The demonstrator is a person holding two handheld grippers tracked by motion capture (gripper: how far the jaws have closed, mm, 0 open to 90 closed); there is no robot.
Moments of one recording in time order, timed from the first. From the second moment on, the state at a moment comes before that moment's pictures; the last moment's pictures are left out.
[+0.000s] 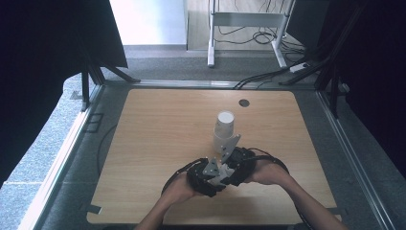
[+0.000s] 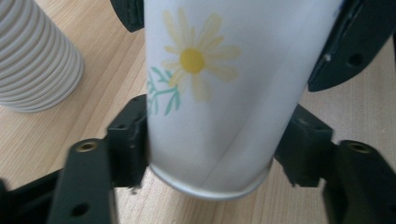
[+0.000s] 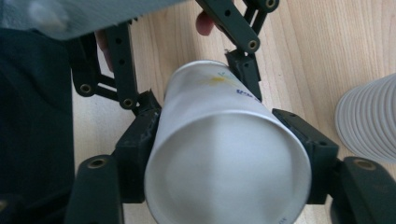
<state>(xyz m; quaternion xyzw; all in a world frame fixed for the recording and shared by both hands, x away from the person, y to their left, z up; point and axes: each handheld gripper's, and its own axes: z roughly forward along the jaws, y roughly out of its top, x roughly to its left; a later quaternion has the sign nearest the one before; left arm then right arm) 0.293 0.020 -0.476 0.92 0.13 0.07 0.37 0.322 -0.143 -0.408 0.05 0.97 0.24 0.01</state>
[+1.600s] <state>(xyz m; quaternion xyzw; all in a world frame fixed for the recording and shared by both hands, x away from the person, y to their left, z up) 0.301 0.054 -0.469 0.82 0.11 -0.01 0.56 0.319 -0.213 -0.422 0.13 0.85 0.50 -0.06</state>
